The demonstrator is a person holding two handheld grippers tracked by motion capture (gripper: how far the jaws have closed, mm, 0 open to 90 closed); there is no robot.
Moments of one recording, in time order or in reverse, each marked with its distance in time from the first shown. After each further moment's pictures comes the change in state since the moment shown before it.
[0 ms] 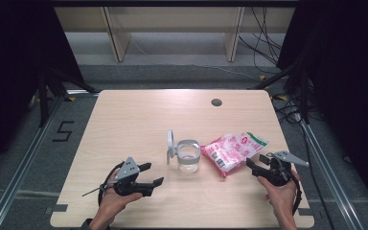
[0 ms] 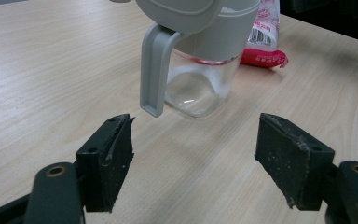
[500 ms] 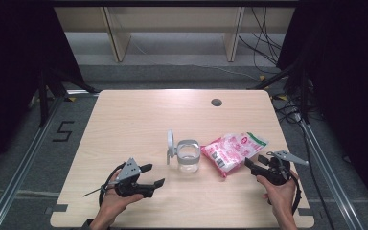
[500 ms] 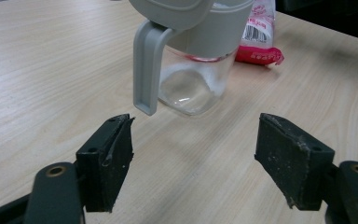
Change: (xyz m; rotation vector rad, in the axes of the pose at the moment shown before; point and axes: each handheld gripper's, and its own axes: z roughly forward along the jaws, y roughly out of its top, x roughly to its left) left arm -0.004 -0.002 0.002 0.009 -0.015 0.013; right arm 0.001 -0.001 0.005 0.016 0.030 0.102
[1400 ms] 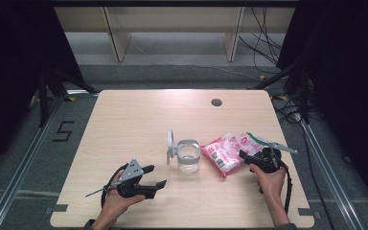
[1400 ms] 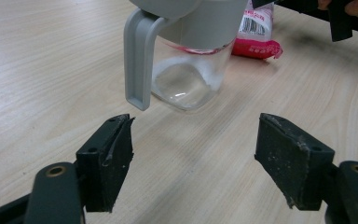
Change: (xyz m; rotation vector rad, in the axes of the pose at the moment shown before) left arm -0.002 -0.002 0.005 0.013 -0.002 -0.002; right arm -0.012 0.011 0.046 0.016 0.000 0.052
